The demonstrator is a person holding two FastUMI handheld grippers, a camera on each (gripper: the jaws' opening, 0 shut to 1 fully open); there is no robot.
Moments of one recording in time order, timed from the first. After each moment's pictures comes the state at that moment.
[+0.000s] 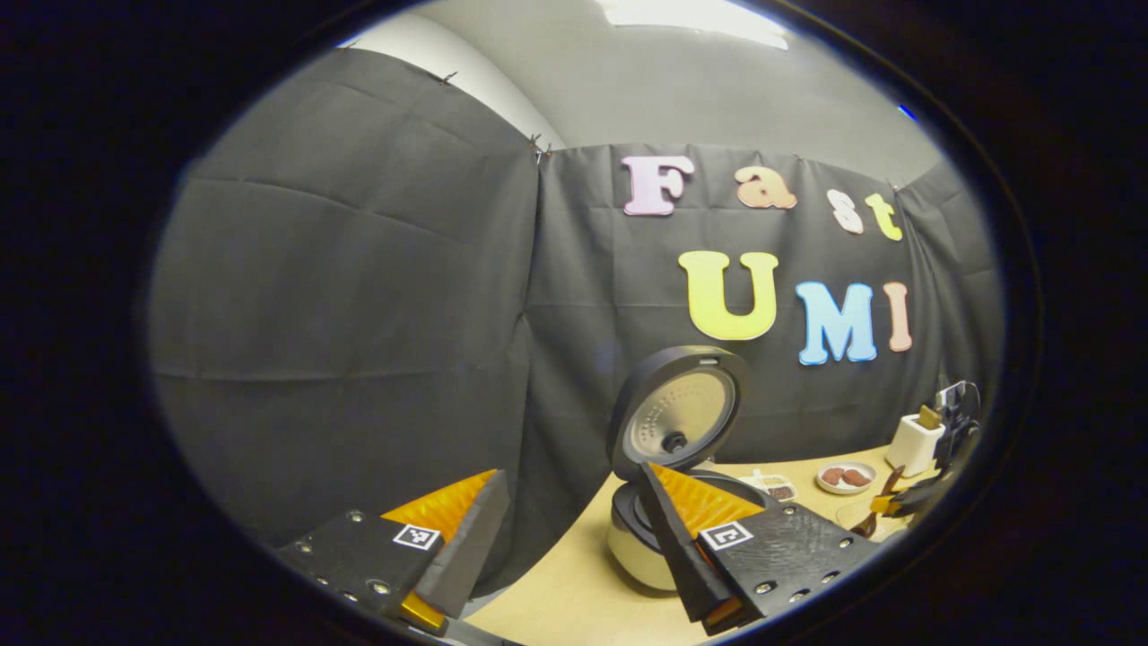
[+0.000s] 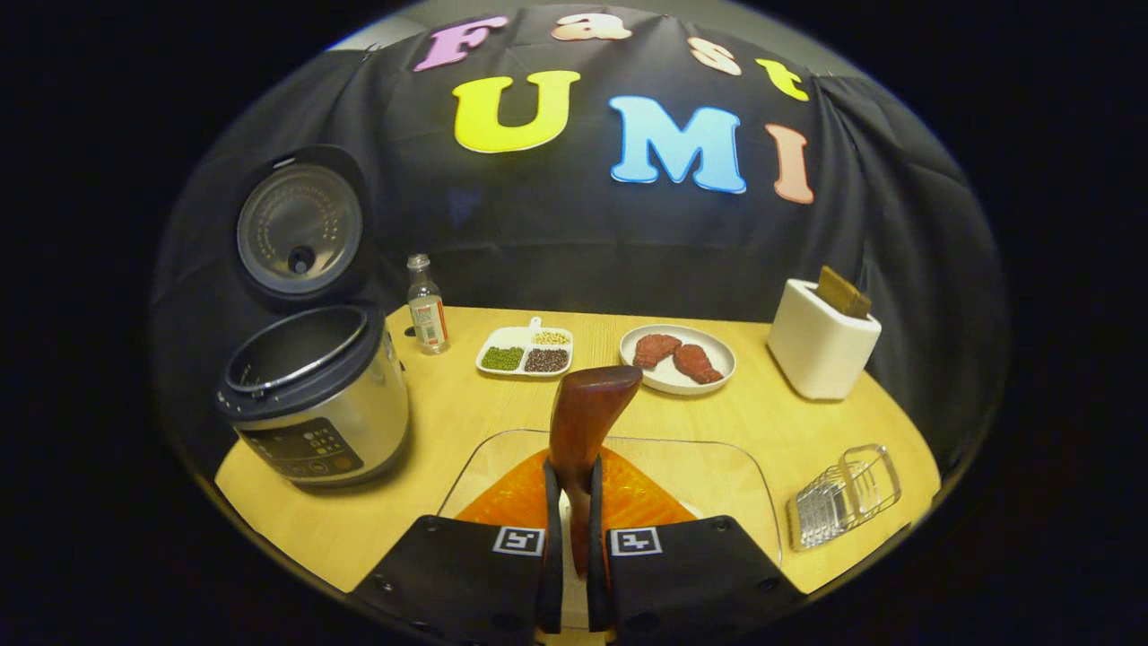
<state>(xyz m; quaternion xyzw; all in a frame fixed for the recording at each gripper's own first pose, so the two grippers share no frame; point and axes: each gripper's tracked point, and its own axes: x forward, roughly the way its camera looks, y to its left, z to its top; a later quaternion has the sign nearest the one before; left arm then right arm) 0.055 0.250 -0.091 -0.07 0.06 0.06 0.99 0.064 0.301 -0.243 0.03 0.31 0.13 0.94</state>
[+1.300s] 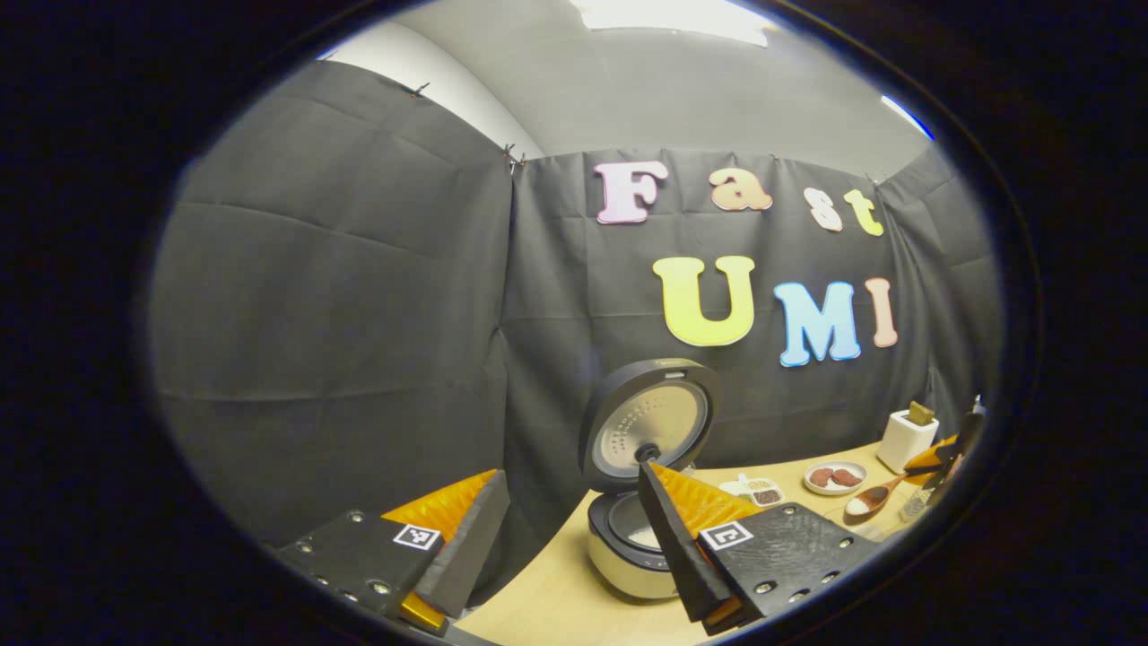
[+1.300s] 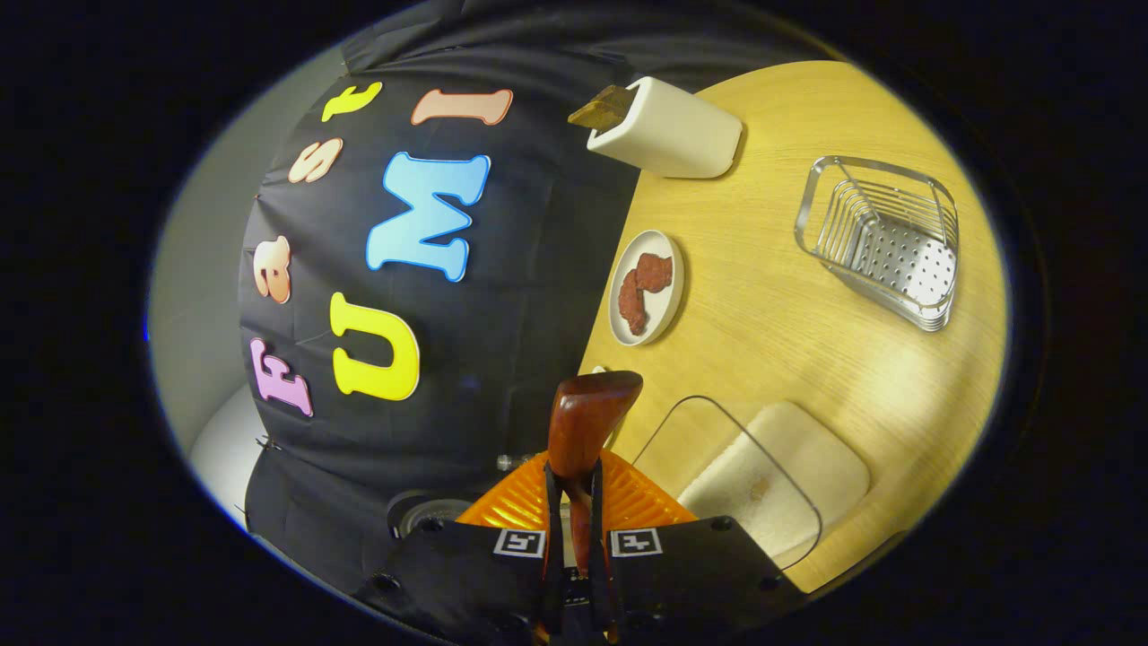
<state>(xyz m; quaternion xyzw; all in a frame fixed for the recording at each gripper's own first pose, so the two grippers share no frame) 0.065 0.217 -0.067 -0.06 0.05 0.04 1.00 0.083 0.241 -0.181 0.61 0.31 0.07 0.72</state>
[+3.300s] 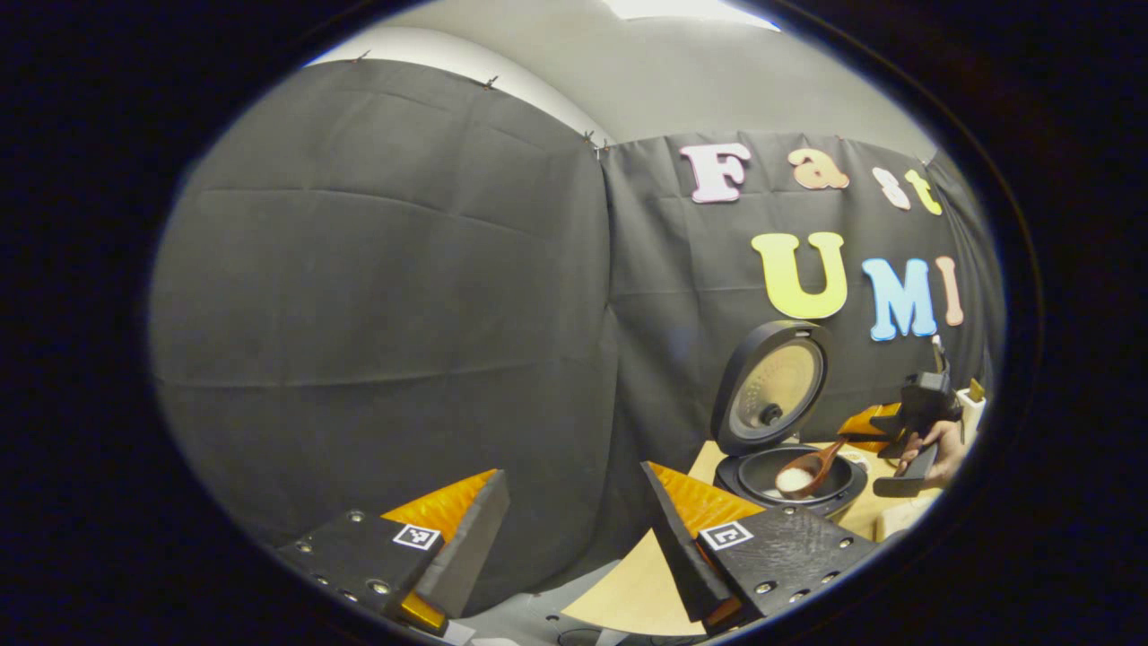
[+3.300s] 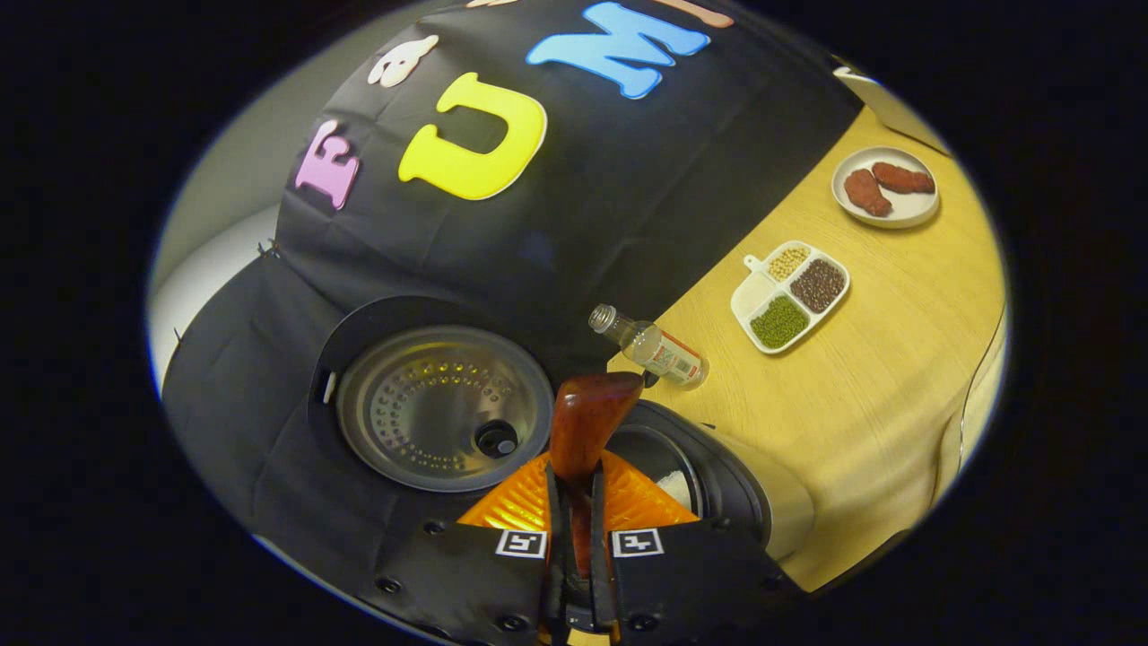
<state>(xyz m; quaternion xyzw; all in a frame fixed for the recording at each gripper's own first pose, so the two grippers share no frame) -0.015 0.347 -0.111 -0.04 0.09 0.18 0.98 0.113 0.564 -0.160 0.39 0.34 0.26 0.81</state>
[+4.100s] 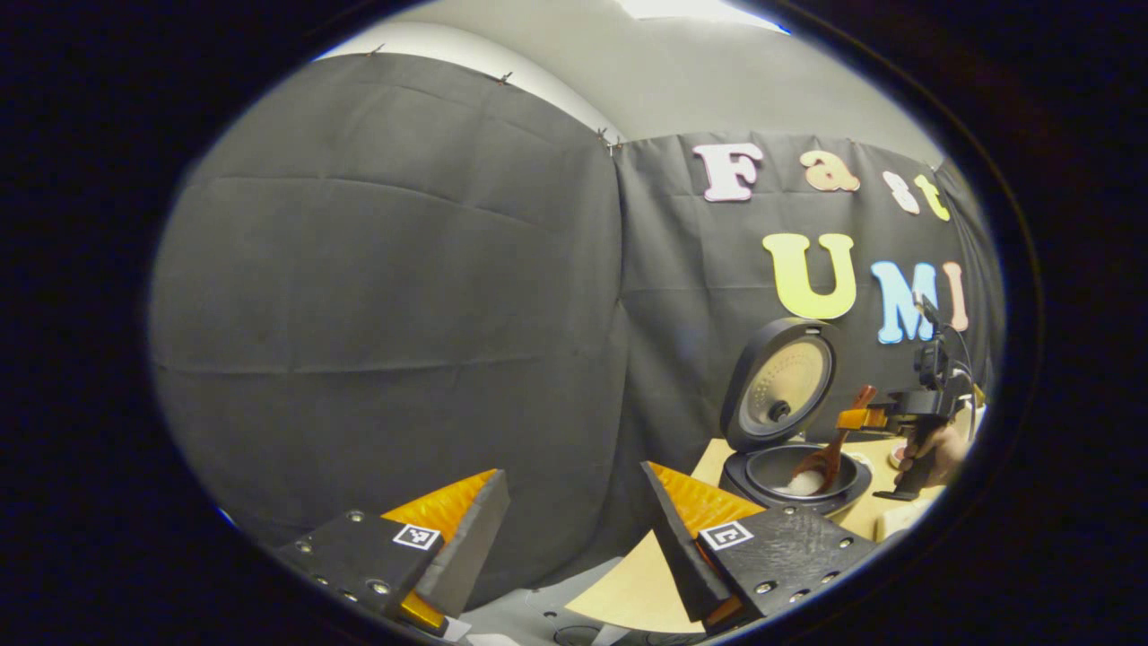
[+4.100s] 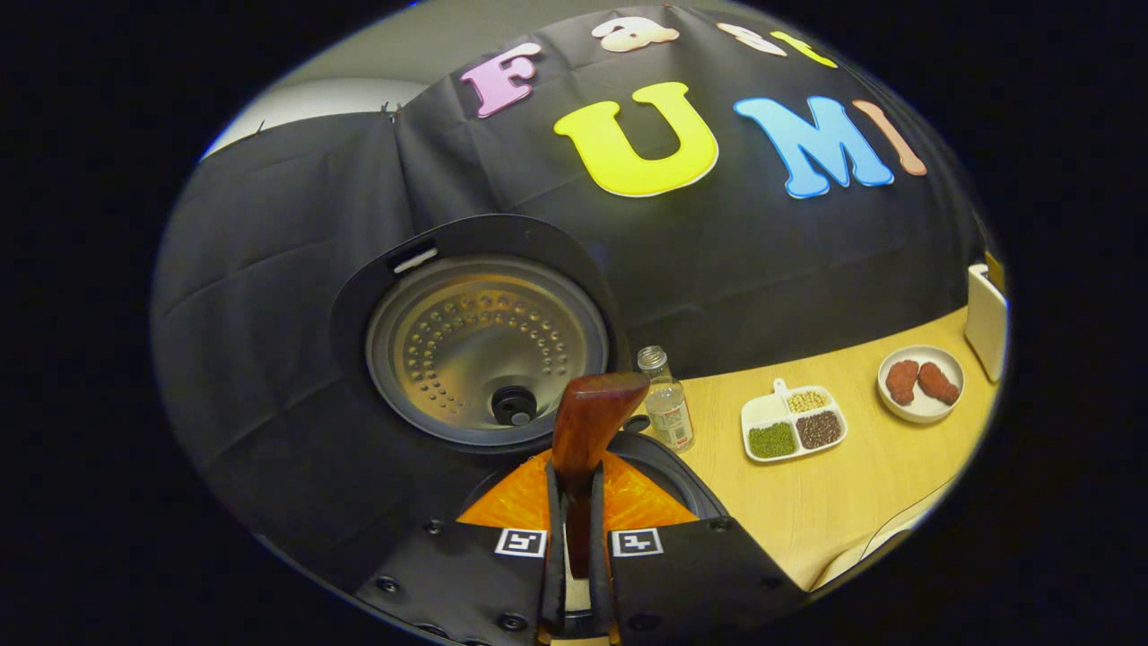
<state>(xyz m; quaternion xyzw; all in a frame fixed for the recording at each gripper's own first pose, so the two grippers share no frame) -0.029 0.352 -0.118 -0.05 0.09 0.19 0.98 0.104 0.580 -0.140 0.13 0.23 0.32 0.91</state>
